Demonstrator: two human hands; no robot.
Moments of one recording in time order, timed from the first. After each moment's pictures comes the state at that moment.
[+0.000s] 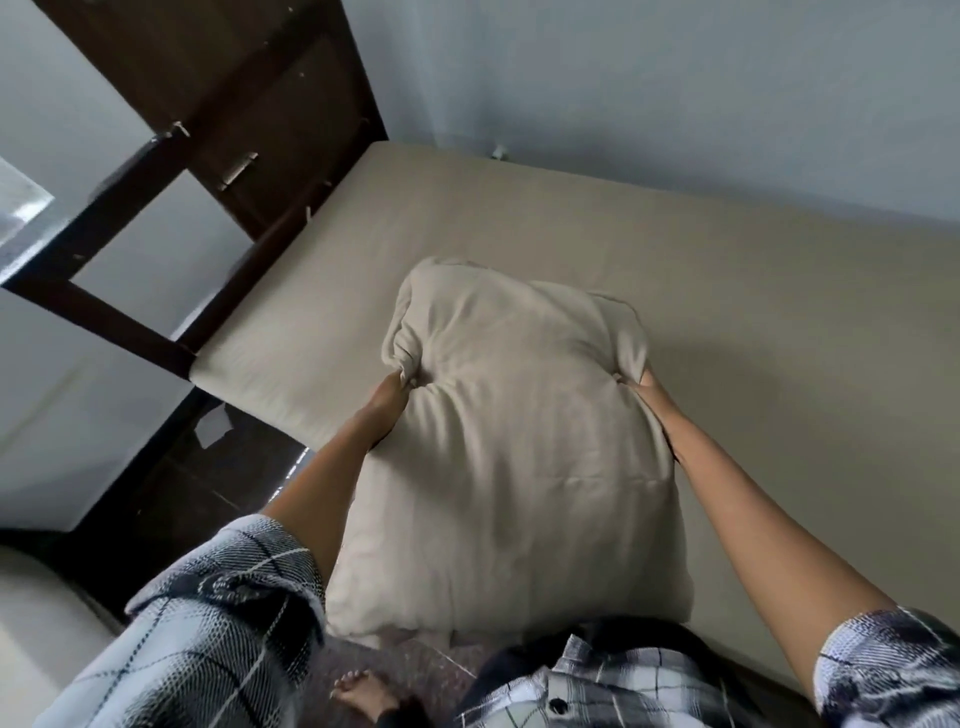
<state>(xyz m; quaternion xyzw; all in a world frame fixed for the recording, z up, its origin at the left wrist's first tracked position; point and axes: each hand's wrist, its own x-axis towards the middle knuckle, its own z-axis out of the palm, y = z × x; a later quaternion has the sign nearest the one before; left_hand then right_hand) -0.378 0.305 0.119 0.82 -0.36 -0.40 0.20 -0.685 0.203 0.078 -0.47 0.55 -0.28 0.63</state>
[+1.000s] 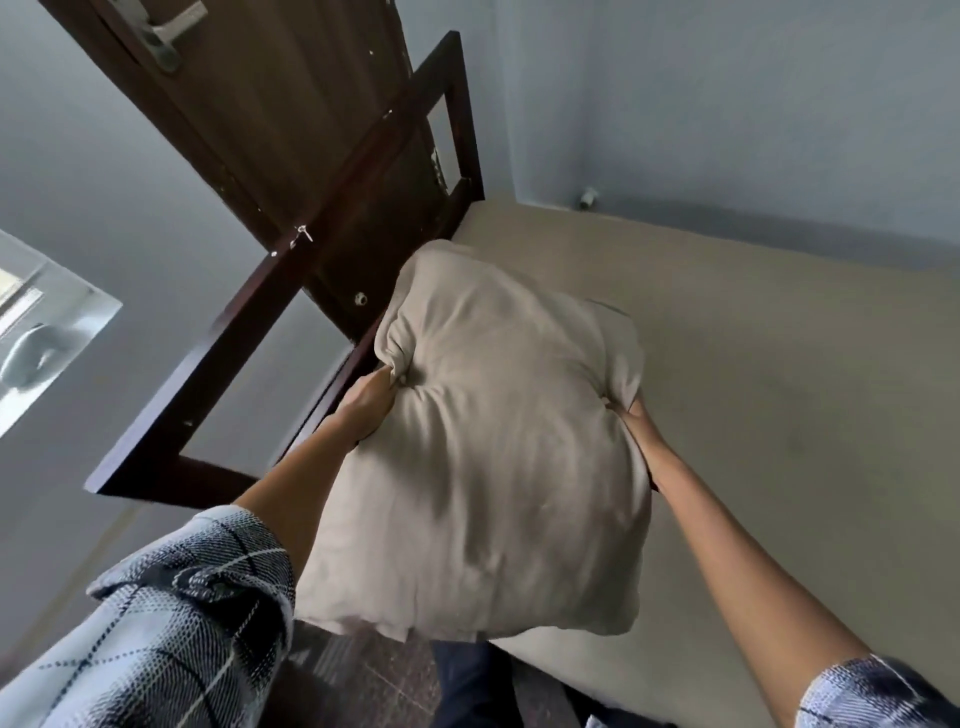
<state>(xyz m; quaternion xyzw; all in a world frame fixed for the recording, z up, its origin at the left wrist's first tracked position) 0.061 0.115 0.130 0.84 -0.41 -0.31 0.13 -0.259 0.058 0.063 -0.40 0.55 -0.32 0.66</state>
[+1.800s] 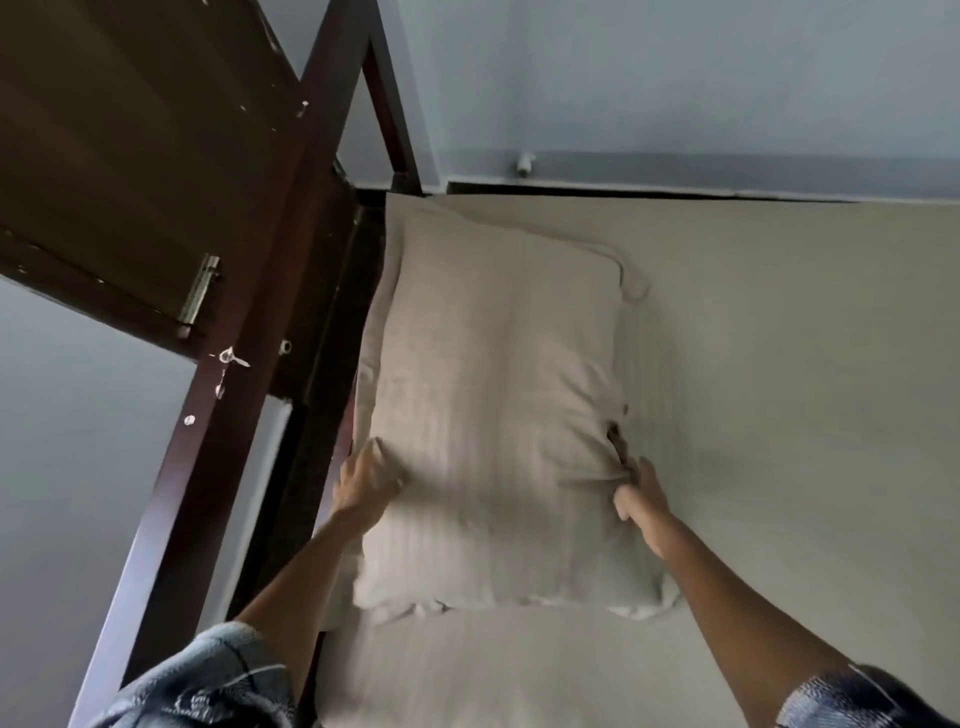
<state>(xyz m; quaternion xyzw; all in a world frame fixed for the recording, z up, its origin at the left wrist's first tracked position) 0.240 -0.001 -0.051 0.78 -0.46 -0.42 0.00 -0.110 0.007 -0.049 -0.24 0.80 -0.15 0.53</state>
